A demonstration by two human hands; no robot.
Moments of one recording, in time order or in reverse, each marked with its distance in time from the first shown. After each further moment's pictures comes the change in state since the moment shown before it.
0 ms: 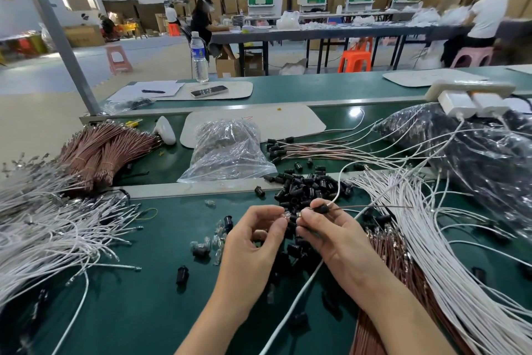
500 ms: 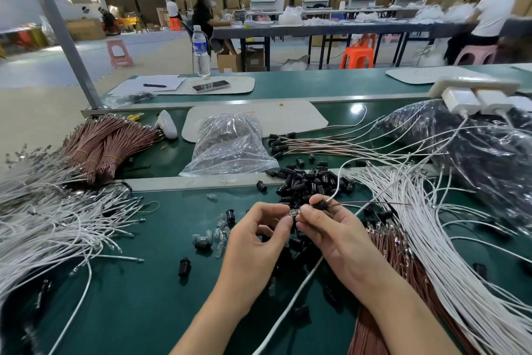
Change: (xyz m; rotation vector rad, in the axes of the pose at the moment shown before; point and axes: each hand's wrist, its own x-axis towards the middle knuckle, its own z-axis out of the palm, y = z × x) left_hand -0.003 0.002 0.001 -0.001 -0.034 -0.022; right_hand -0.001 0.002 0.001 0.034 -0.013 0.021
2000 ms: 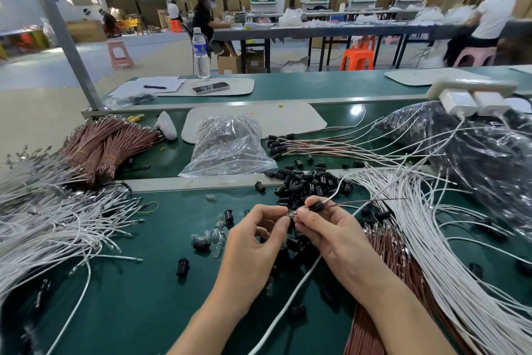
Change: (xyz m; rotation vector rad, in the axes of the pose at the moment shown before) left_hand -0.001 -0.006 -0.001 0.076 0.000 0.040; right_hand -0.002 0.002 -0.002 -0.074 -0.016 -0.035
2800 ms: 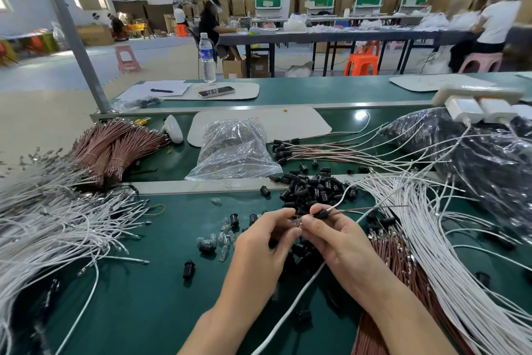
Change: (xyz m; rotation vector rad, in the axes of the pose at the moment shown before) left_hand -0.001 -0.006 0.003 0.198 0.008 0.138; right_hand 0.002 0.003 -0.002 0.008 -0.011 0.026
